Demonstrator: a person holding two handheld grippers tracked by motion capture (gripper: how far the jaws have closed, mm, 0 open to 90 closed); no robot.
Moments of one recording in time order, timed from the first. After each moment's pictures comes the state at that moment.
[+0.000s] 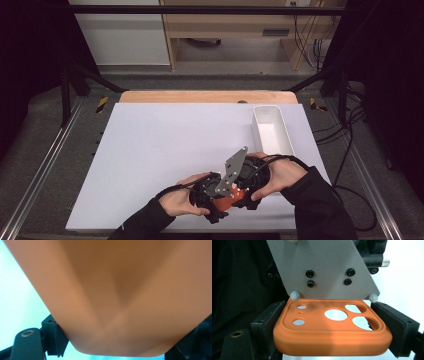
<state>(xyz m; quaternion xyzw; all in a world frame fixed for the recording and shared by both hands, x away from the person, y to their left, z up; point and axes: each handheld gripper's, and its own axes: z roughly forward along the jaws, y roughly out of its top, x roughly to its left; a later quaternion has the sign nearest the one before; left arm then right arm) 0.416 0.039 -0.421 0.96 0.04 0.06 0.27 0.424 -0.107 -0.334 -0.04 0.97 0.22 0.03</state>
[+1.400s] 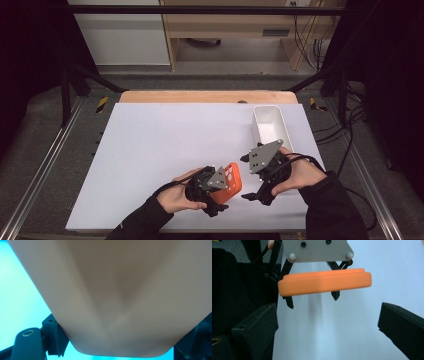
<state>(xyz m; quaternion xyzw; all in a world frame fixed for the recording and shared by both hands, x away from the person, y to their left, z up) 0.427 0.051 -0.417 0.94 0.06 0.06 0.32 0.431 -0.156 -0.331 0.00 0.94 0.34 0.08</state>
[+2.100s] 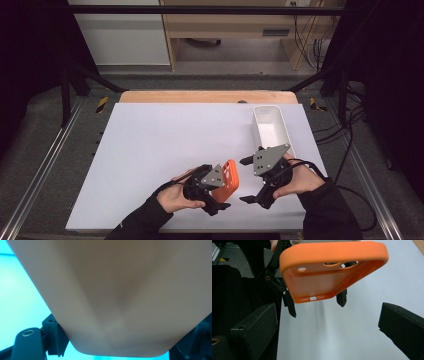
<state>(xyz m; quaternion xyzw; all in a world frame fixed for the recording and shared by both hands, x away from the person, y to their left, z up) 0.428 0.057 -0.414 0.92 0.06 0.05 0.38 0.427 -0.161 -0.347 0.02 0.92 0.40 0.07</state>
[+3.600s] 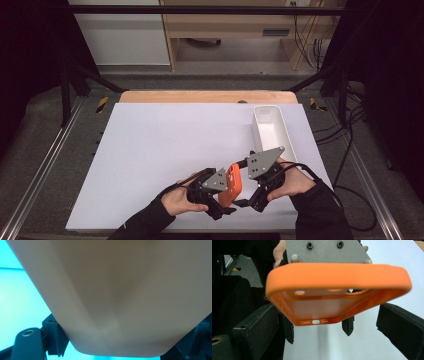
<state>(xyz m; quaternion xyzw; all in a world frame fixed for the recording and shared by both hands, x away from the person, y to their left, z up) 0.422 0.048 -0.420 0.91 0.04 0.03 0.41 0.426 -0.148 -0.357 0.00 0.90 0.43 0.04</state>
